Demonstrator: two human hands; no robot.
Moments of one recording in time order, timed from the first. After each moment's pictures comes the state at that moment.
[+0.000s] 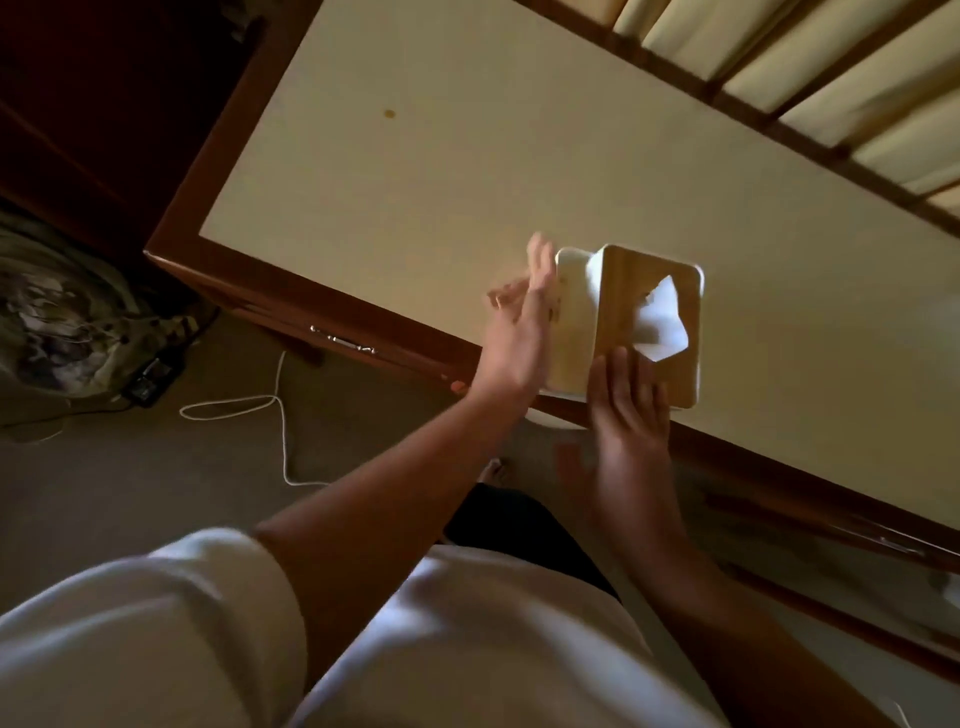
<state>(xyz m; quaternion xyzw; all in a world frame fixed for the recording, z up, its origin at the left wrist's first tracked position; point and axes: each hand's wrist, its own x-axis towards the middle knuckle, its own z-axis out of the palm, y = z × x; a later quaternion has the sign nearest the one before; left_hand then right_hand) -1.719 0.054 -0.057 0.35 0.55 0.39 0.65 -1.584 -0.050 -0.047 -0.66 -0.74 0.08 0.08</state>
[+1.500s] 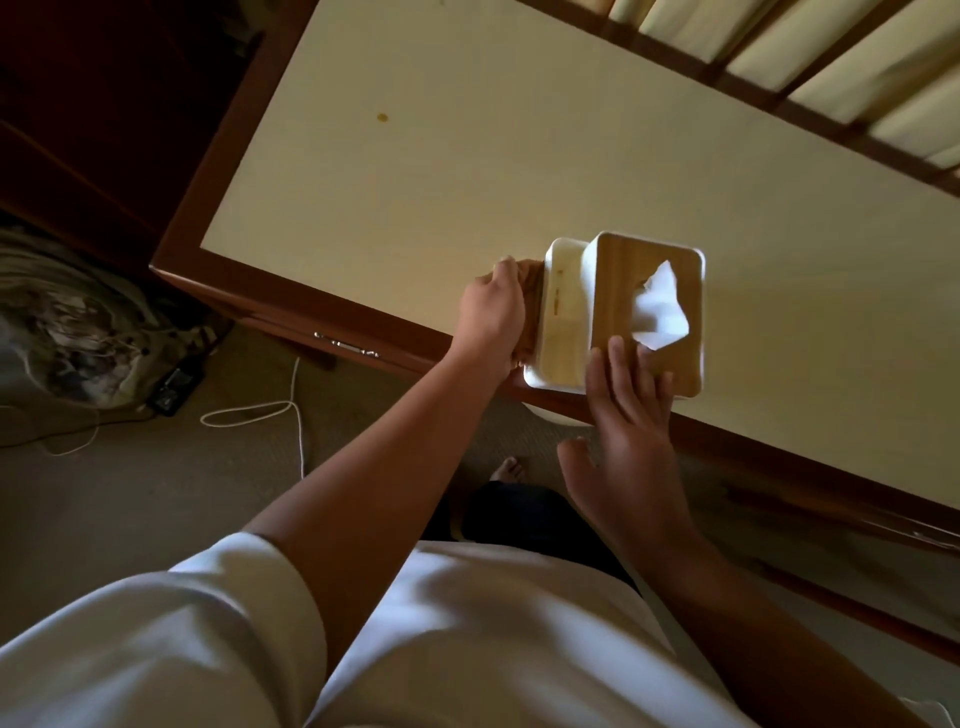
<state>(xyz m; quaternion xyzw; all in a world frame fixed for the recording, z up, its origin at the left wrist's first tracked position) -1.732 0.087 -0.063 0.21 0.62 0.33 0.68 -1.581 -0.045 -0.050 -0.64 -0.75 0.12 0.11</state>
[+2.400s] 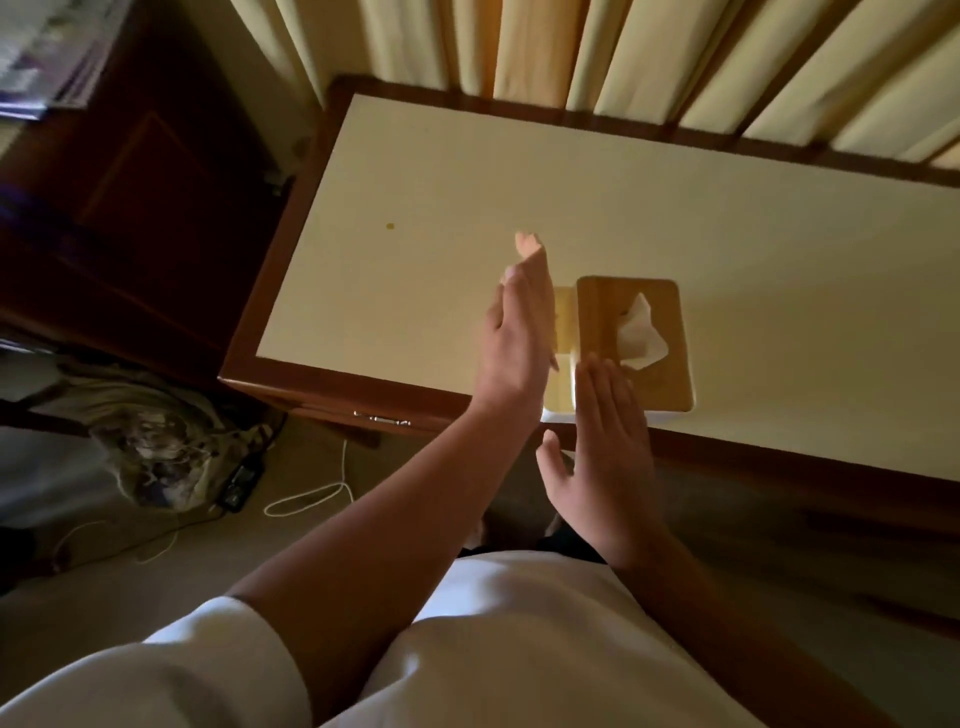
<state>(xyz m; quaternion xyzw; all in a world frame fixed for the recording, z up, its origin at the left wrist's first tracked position) -1.721 0.076 0.001 0.29 0.54 0.46 0.64 -1.621 -0.031 -0.060 -0.67 -0.71 0.02 0.21</state>
